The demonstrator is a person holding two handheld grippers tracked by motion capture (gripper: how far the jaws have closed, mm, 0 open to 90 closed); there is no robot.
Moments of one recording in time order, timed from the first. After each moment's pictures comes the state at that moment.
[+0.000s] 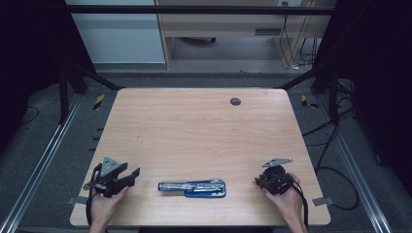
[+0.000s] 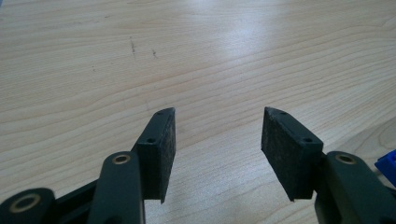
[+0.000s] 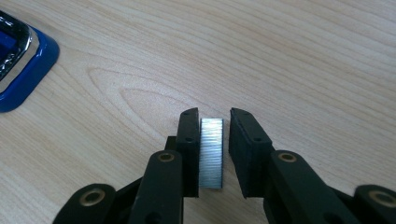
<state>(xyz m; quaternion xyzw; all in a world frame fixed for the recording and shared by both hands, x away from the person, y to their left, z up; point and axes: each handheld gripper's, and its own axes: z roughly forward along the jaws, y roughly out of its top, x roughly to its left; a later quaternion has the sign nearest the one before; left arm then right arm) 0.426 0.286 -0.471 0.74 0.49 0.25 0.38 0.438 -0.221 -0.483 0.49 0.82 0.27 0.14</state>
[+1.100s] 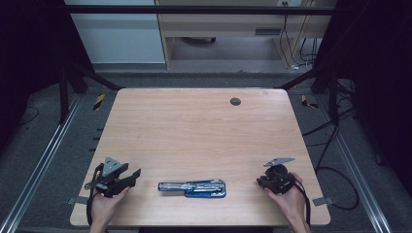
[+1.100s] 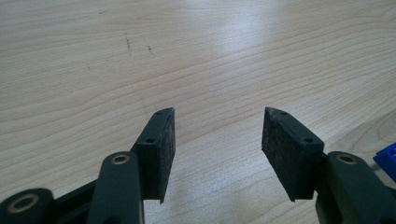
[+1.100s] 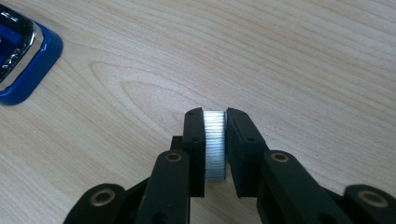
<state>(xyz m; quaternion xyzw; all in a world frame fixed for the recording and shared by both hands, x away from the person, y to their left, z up) 0.427 0.283 -0.472 0.75 0.48 0.25 0.37 0.440 -0.226 -0.481 0.49 0.82 0.27 0.11</state>
